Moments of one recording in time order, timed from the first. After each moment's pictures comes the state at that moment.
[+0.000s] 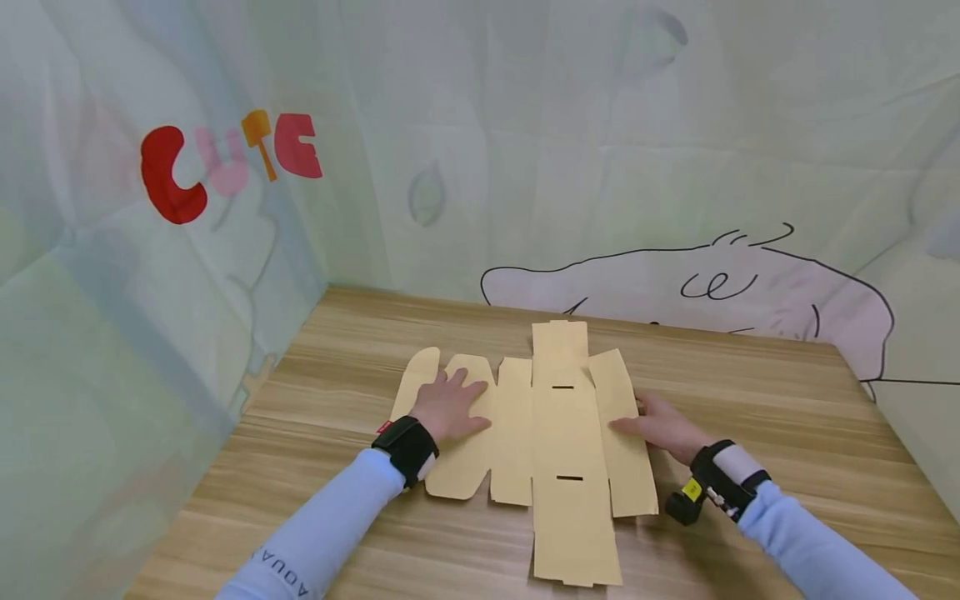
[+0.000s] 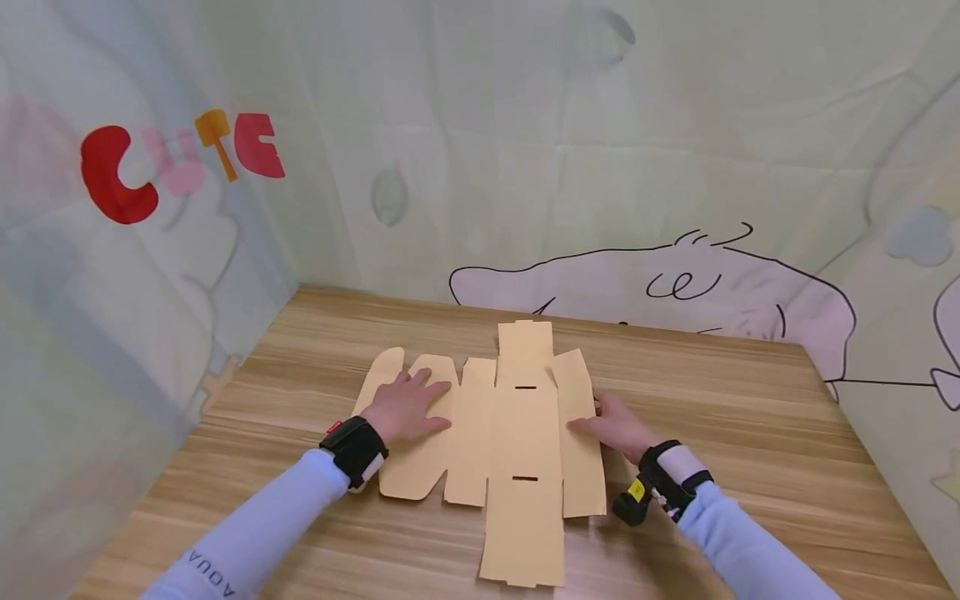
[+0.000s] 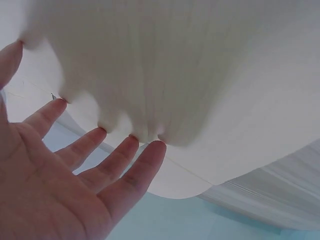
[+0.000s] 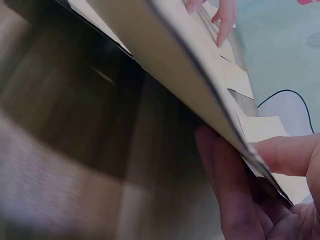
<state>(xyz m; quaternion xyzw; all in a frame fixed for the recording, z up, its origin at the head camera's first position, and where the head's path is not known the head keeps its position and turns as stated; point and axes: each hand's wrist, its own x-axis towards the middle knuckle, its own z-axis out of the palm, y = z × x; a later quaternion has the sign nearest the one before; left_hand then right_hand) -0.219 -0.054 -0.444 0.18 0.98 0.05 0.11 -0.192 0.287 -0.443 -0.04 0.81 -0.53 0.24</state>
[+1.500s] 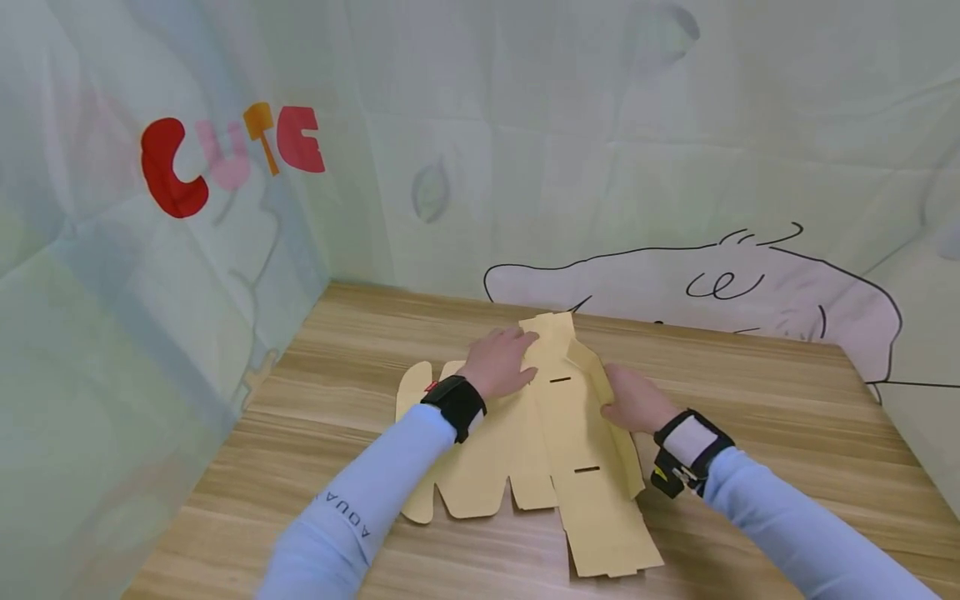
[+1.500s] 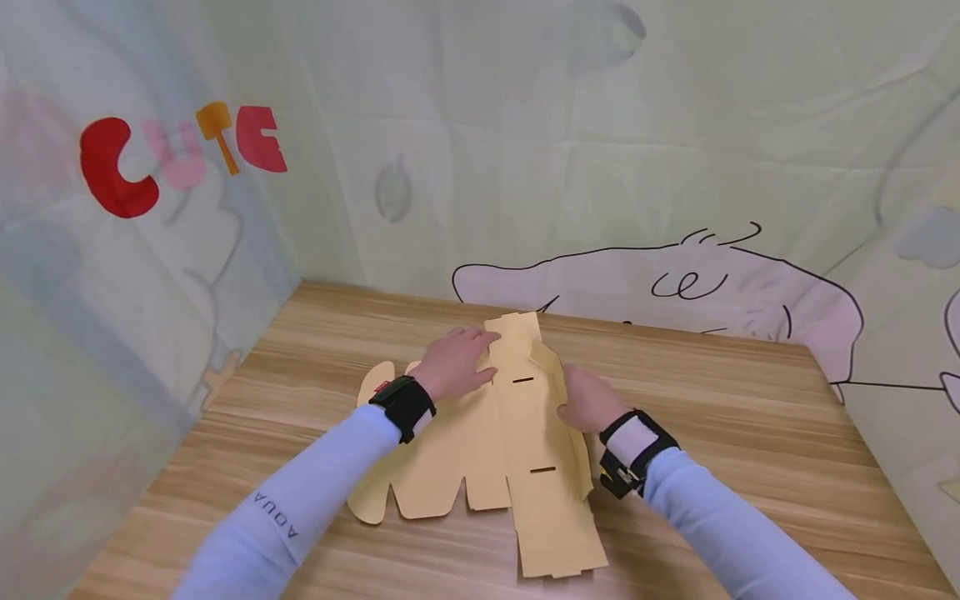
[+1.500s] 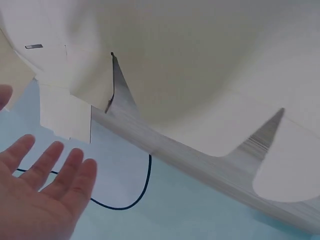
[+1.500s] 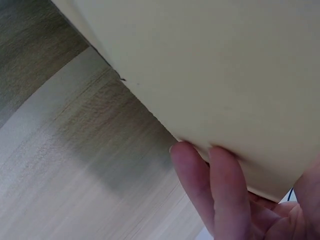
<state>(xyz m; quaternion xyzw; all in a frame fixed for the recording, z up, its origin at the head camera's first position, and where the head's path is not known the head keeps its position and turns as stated) -0.267 0.006 -0.414 0.26 0.96 0.08 0.02 -0.214 0.239 -0.412 -0.14 0.97 -0.19 0.10</state>
